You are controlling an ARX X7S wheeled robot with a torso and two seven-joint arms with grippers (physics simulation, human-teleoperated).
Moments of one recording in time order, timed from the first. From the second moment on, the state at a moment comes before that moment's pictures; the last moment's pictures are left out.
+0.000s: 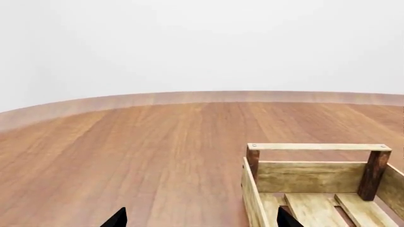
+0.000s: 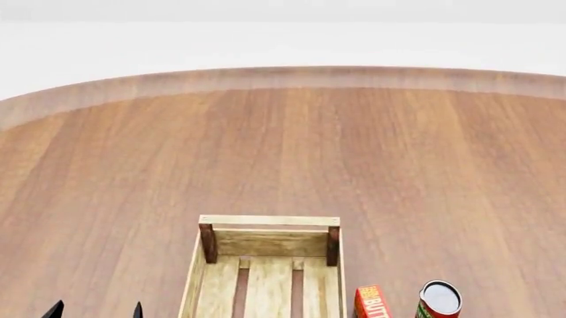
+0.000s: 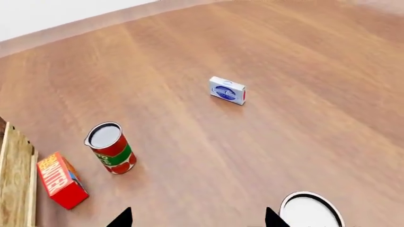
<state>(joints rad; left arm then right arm) -0.02 -0.18 0.21 -0.01 -0.19 0.01 -0.20 -0.31 0.29 0.61 -0.79 0.88 0.99 0.52</state>
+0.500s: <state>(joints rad) -0.02 -0.19 0.22 -0.01 -0.21 0.01 -0.22 -0.43 0.29 0.75 -0.69 0.83 0.86 0.44</state>
